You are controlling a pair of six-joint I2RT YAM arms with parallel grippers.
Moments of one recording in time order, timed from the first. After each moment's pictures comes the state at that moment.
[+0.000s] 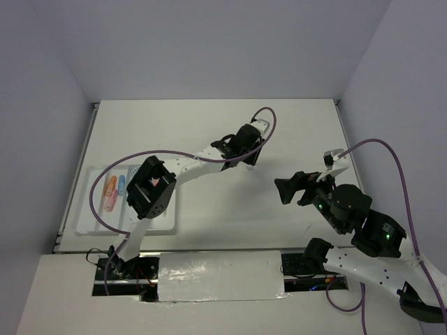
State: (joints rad) left arm -0.83 2.14 1.72 -0.21 -0.16 -0.24; right arm 0.94 0.47 0.94 -0.71 0.53 0.44
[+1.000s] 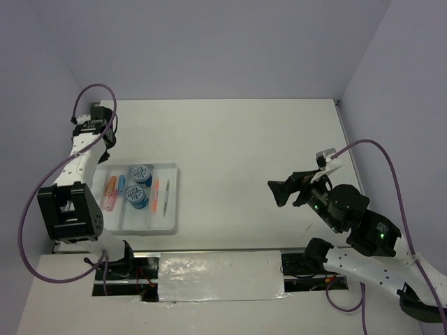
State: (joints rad) left arm 0.13 1.55 1.34 -0.92 -0.73 -0.38; right arm 0.94 0.46 0.90 -0.62 0.44 0.37
